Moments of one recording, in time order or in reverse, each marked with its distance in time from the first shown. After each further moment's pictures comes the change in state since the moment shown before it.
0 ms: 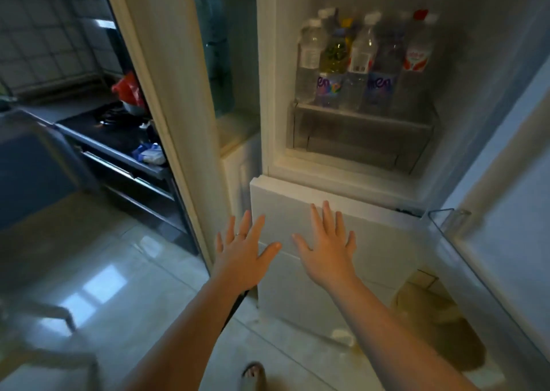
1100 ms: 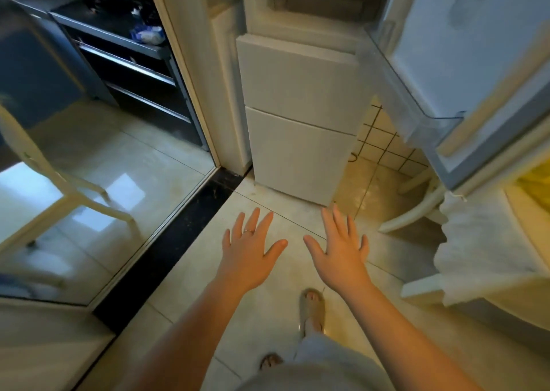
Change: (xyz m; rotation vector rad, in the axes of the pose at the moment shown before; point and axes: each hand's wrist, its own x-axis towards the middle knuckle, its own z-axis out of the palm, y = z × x) left_hand -0.448 0.056 0.141 -0.020 -0.224 -0.061; right_hand -0.458 0.137 0.028 0.019 -0.235 0.119
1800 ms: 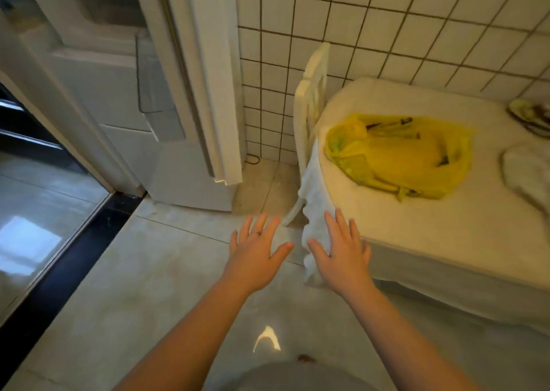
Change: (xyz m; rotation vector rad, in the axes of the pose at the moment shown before) left_hand -0.007 0.382 0.161 -0.009 -0.087 0.298; right_hand -0.074 0.356 -0.180 0.056 0.151 0.252
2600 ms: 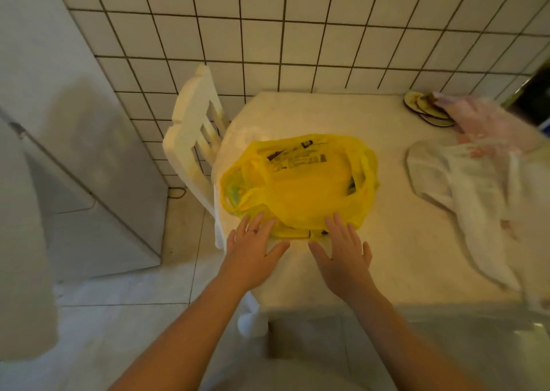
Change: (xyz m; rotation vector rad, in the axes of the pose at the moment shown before) left_hand 0.229 0.208 0.042 -0.011 -0.096 0.306; right_hand 0.156 0.186 -0.129 0.054 0.158 0.246
